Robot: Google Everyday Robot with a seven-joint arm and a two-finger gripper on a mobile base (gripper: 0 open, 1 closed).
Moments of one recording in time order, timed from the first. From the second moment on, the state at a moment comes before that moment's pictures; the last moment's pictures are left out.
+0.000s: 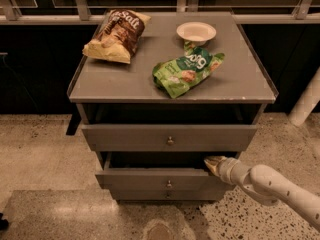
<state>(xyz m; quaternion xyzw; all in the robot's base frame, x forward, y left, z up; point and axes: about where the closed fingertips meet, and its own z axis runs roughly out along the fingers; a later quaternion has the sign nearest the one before) 0.621 -0.237 0.431 -0.31 0.82 0.11 0.47</state>
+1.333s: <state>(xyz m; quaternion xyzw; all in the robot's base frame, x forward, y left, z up) 0.592 -0.241 0.433 -0.32 0.84 0.11 0.42</state>
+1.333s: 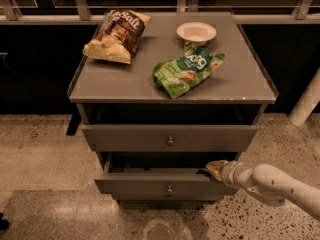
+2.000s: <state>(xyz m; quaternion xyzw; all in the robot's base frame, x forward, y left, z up) 0.588 -0.239 0.449 -0.40 0.82 0.13 0.39</state>
